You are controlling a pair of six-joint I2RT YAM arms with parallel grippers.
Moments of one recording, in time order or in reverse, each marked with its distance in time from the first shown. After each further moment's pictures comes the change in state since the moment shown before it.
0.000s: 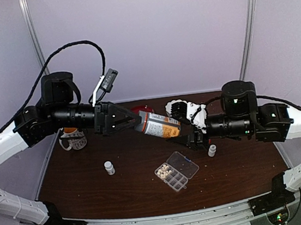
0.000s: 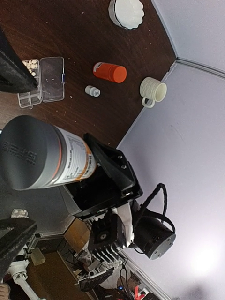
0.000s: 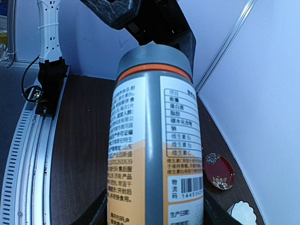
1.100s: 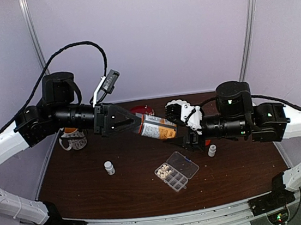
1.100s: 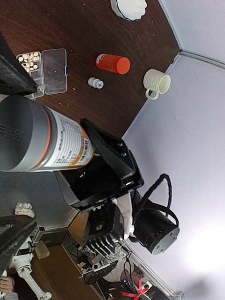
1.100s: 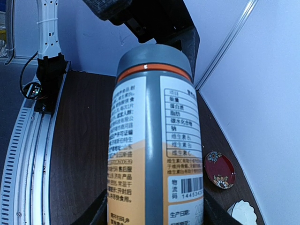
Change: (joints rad) left arm 0.000 0.006 0.000 0.002 0.056 -0.005; right arm 0.008 0.043 0.032 -0.016 0.022 -0.008
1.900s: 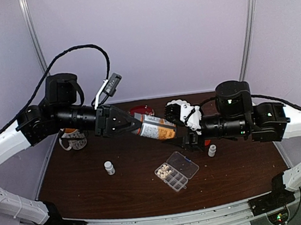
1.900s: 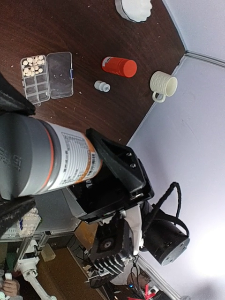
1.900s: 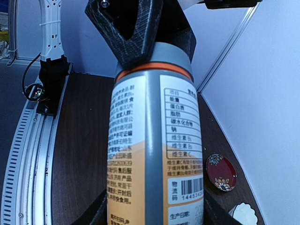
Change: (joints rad) left arm 0.006 0.014 0.000 -0.038 0.010 0.034; right arm 0.006 0.006 0.010 0.001 -0.005 0.001
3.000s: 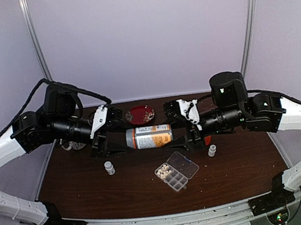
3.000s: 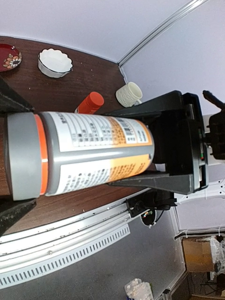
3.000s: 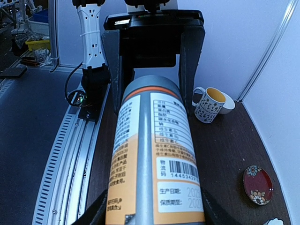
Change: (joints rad) left arm -0.053 -0.065 -0.054 -0.151 -0.079 0.992; right arm -0.069 0.052 0.089 -0.104 -0.338 0.049
